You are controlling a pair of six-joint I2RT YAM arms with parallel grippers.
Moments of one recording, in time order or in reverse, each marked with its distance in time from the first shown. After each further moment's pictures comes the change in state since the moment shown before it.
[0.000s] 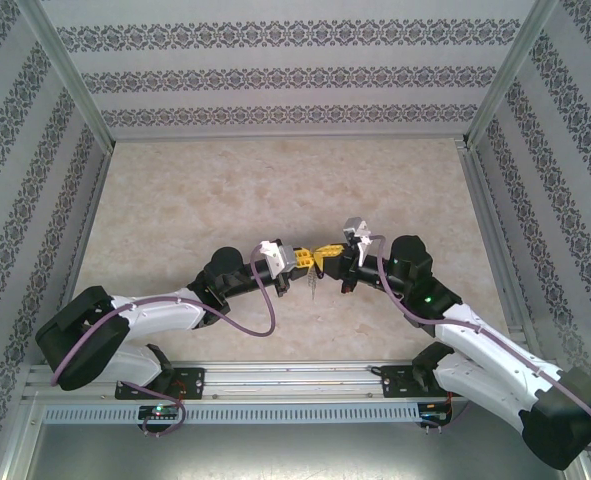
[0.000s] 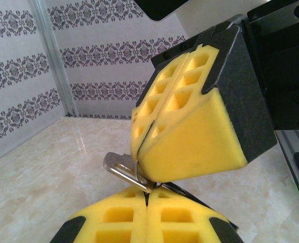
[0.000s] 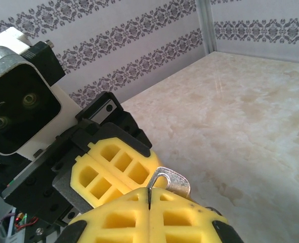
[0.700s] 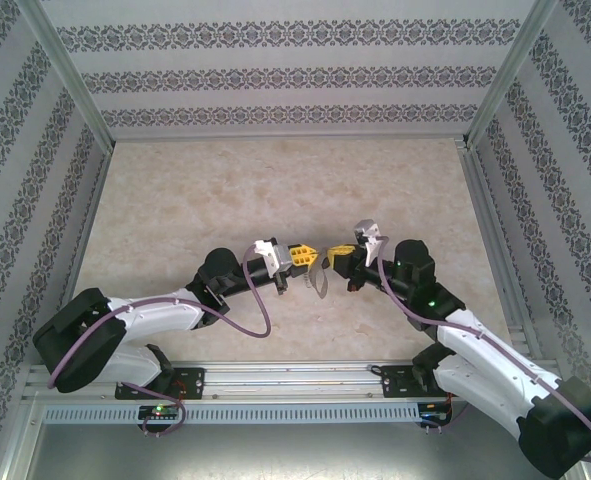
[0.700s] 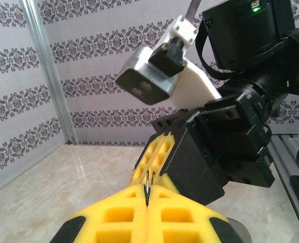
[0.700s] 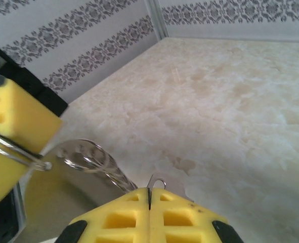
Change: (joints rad) left arm -0.001 -0.018 0.000 0.092 0.027 -0.012; right arm -0.074 -0.030 -0.058 -0.077 0.103 0.005
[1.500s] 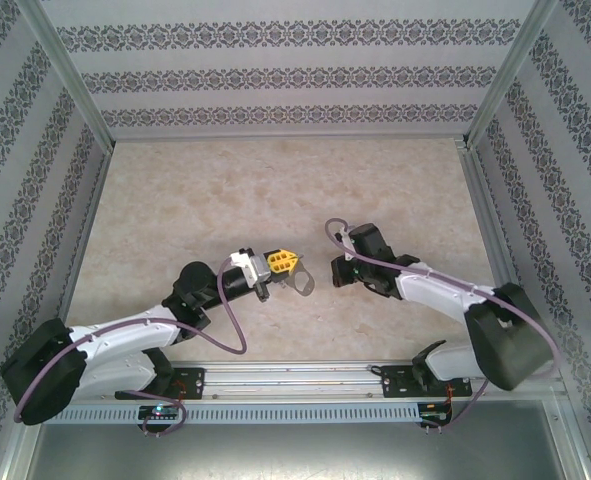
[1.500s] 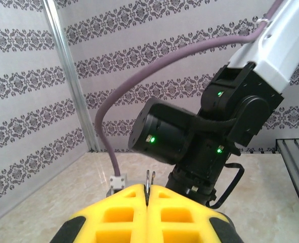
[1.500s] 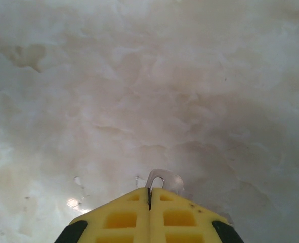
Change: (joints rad) left arm 0.000 -0.252 -0.125 -0.084 -0.072 0.053; right arm 0.026 0.555 0.195 -0.292 0.306 0.045
